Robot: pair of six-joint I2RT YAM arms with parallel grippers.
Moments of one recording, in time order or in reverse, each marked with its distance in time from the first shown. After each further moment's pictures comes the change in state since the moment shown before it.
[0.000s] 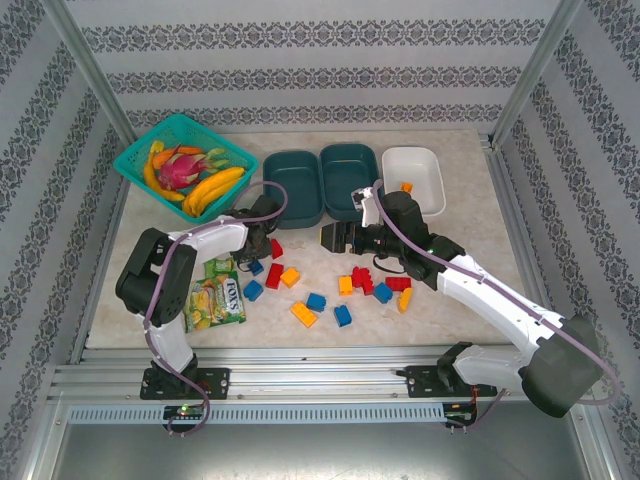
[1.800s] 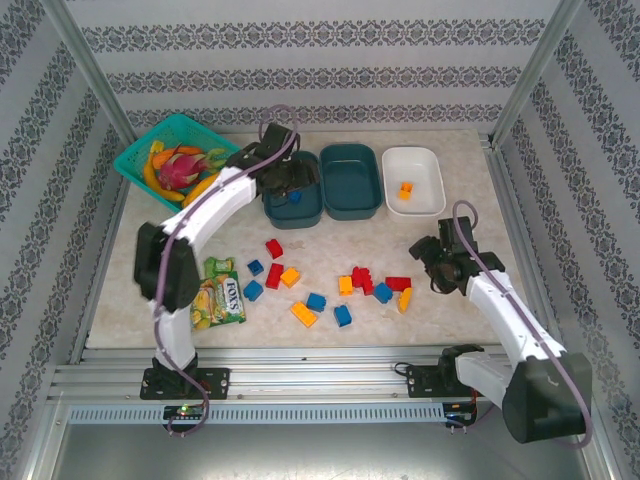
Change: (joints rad) left arm -0.039 0.058 0.589 -0.029 0.401 0.029; right arm -0.499 -0.109 -0.249 -0.424 0.360 0.427
